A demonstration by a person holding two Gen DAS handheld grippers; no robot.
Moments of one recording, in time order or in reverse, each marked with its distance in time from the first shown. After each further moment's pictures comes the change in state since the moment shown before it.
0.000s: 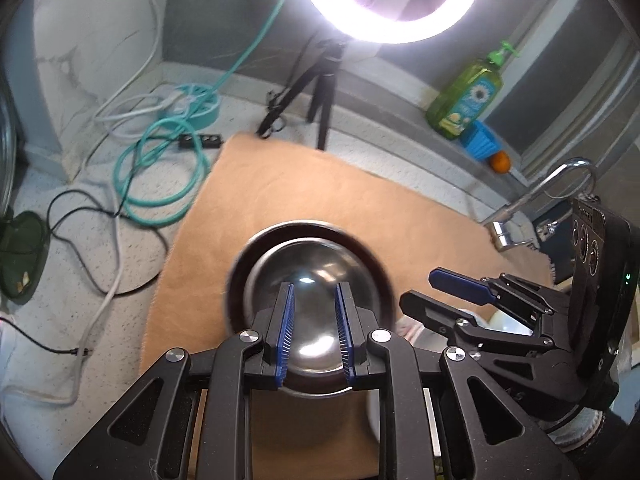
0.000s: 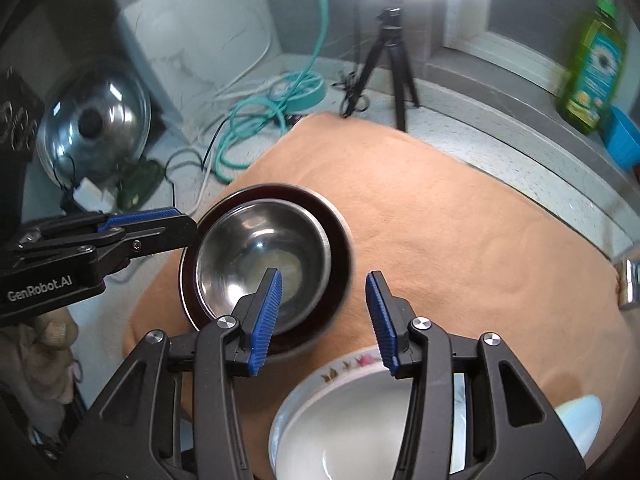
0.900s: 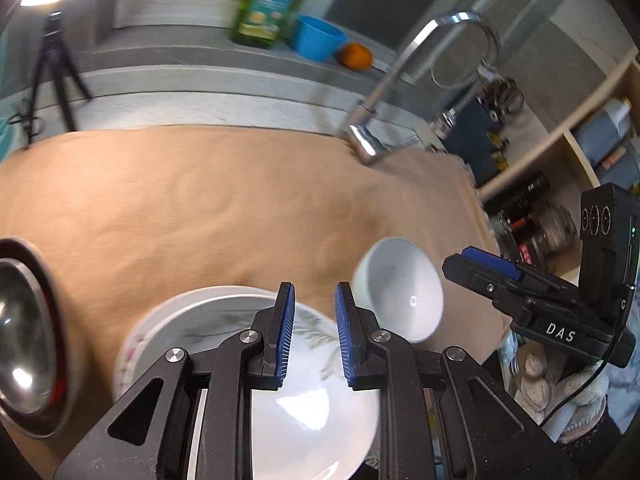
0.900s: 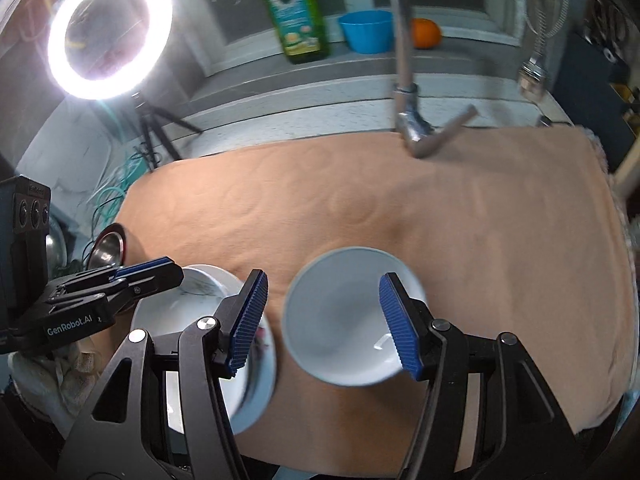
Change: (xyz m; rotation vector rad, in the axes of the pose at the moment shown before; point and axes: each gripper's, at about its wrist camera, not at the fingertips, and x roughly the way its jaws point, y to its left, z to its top) left arm 0.094 -0.198 -0.039 0.315 0.207 -0.280; right arm -0.128 -0.203 -0.135 0.516 -0.087 -0.247
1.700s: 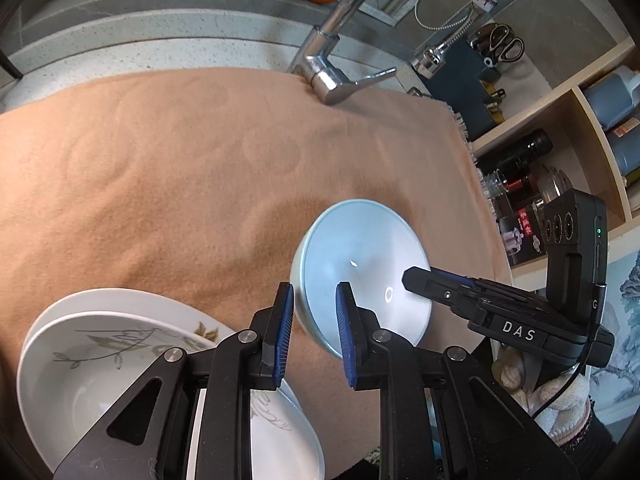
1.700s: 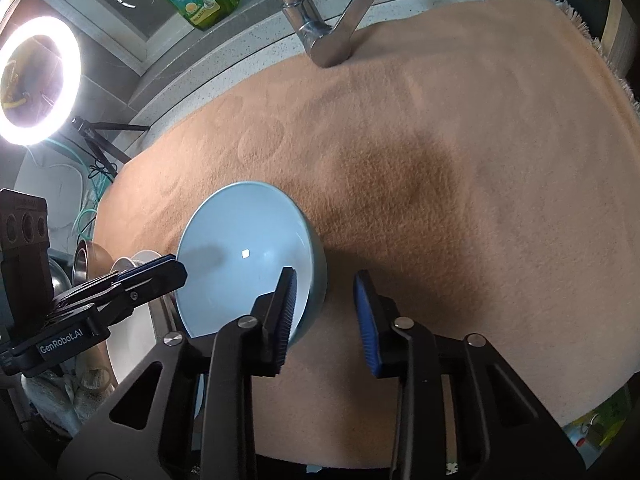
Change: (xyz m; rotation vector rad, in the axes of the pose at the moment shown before) left arm 0.077 -0.035 0.001 0.024 0.168 -0.064; right arm 0.051 -0.081 -0.034 0.223 0.166 0.076
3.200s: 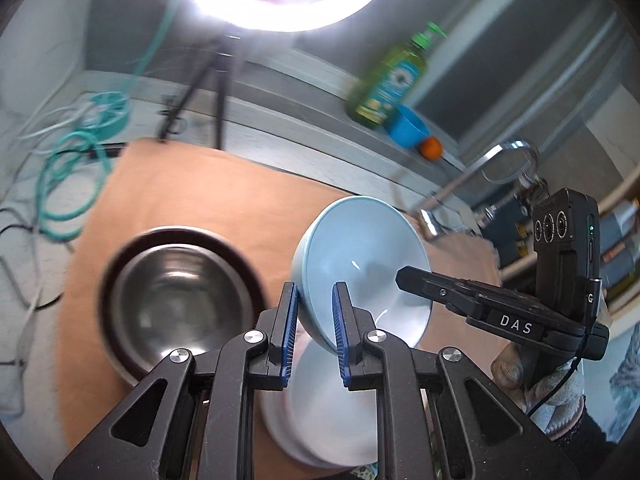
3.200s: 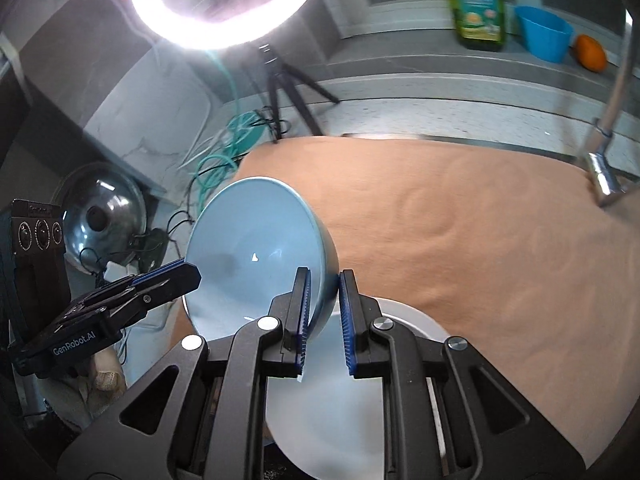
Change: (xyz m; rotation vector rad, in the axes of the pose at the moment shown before) left arm -0.203 0.135 -0.062 -0.278 -0.388 0.146; right arm 0.016 0.274 0.010 -0.464 0.021 0.212
